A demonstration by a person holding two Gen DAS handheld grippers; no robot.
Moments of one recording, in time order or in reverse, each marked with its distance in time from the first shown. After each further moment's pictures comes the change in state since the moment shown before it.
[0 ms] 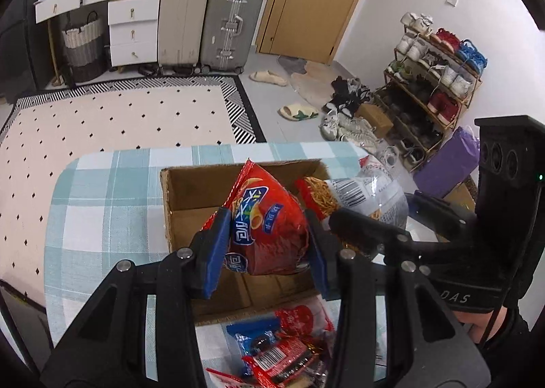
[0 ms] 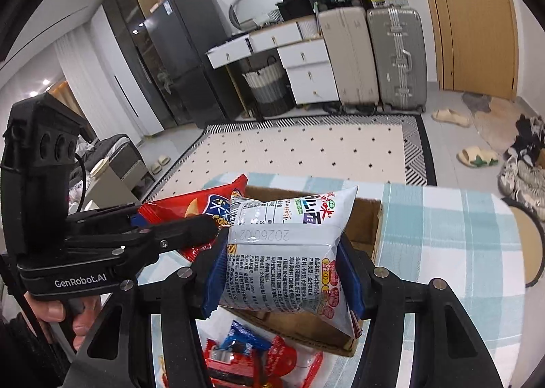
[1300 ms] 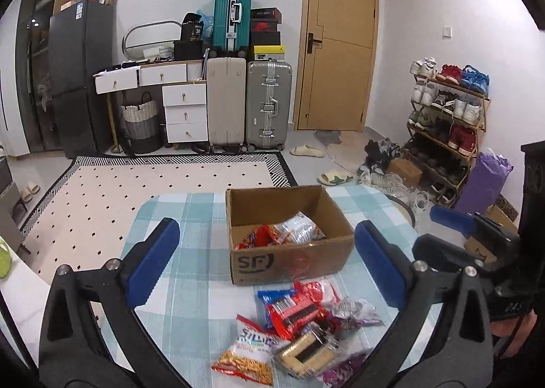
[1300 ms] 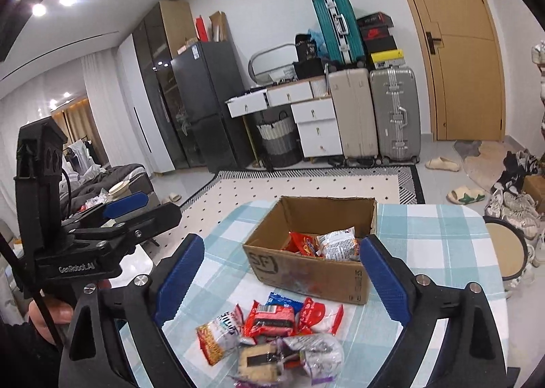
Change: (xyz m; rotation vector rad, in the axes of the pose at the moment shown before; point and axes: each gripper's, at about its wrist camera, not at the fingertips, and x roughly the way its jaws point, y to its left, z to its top) left arm -0.166 -0.058 -0.139 0.066 -0.389 0.228; right arm -0.169 0.073 -0.128 -0.091 -0.318 -0.008
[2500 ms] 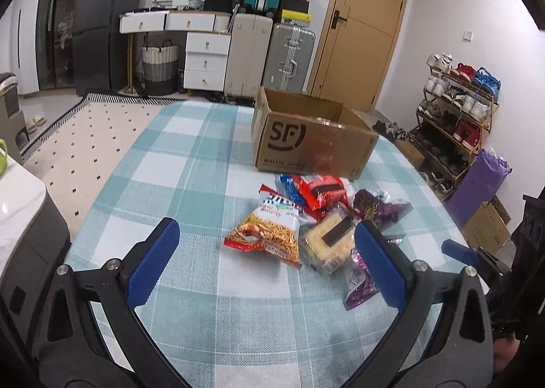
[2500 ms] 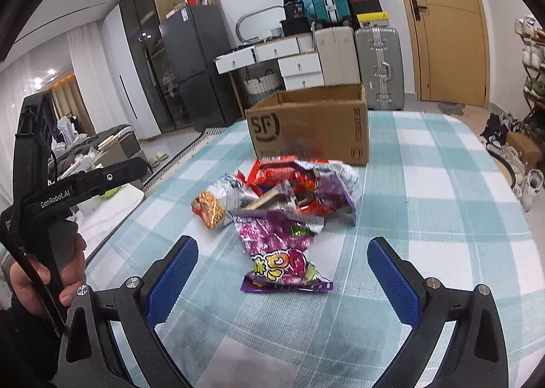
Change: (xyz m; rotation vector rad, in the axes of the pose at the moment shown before) left arm -0.038 0.048 -0.169 -0.165 0.138 0.007; right arm -0.017 0.021 -0.174 0.034 0.191 -0.068
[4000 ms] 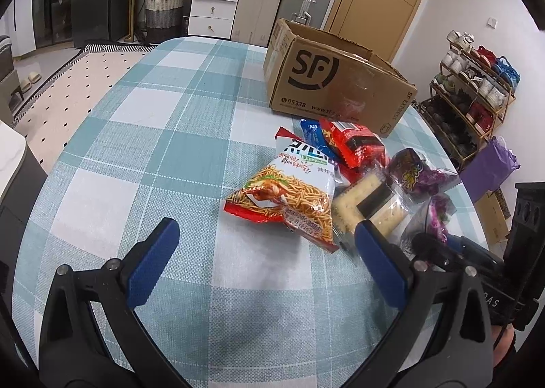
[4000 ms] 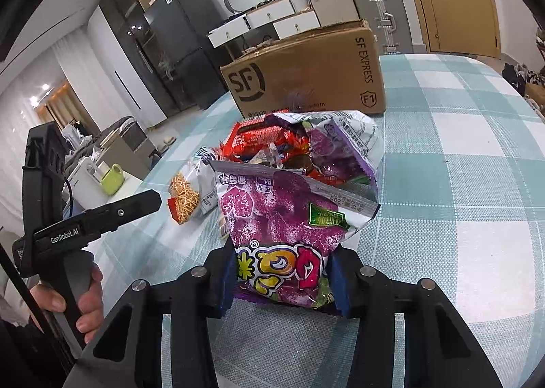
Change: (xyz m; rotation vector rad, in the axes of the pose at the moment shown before) left arm 0.093 0.020 -0.020 -0.070 0.198 0.009; right arm 0.086 -0.021 0.004 0.108 0.127 0.088
